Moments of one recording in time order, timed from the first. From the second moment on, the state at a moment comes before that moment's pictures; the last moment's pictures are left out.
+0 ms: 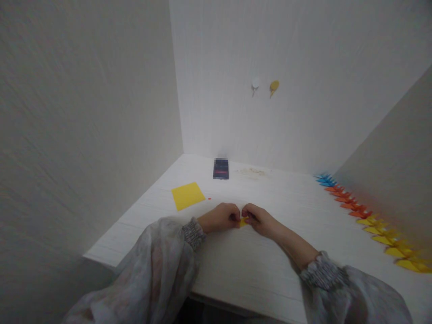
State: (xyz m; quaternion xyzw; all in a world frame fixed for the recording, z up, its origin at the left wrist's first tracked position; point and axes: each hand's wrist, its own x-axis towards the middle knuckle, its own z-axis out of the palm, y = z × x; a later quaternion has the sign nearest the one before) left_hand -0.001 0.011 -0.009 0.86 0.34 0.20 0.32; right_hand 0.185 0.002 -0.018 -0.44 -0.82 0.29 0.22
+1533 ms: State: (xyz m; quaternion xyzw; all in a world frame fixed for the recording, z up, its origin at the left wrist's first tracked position) left_hand -0.003 0.010 -0.012 0.80 0.36 0.21 0.42; right_hand 0.193 -0.005 -0.026 -0.40 -0.84 0.23 0.29
